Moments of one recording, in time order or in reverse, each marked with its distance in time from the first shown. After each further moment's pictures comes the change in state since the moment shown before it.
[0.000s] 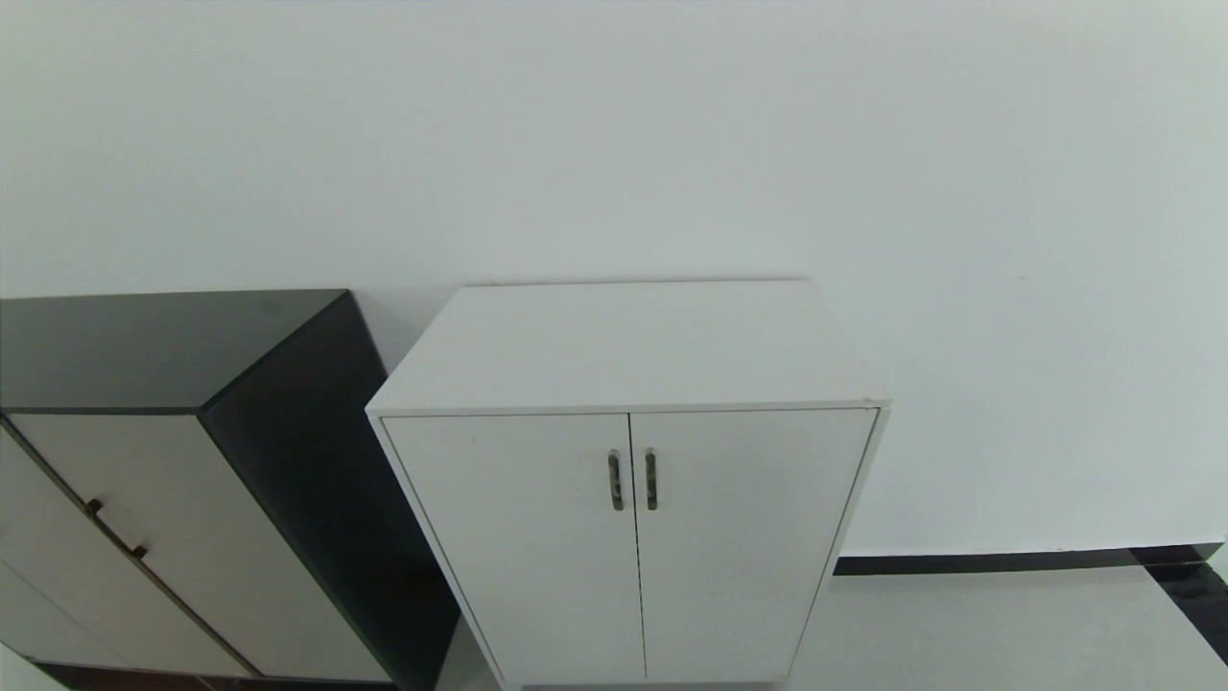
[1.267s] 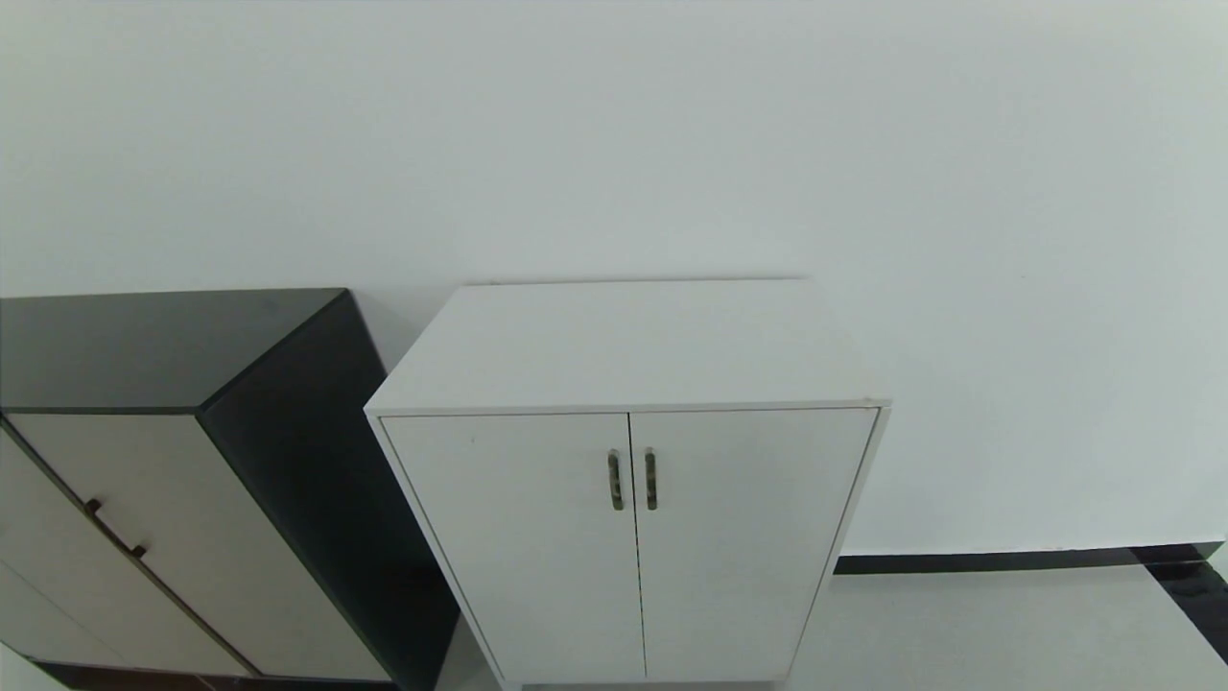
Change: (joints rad) left arm 0.000 0.000 0.000 0.000 0.000 0.001; right arm 0.168 0.379 -0.082 -0.046 -0.013 0.061
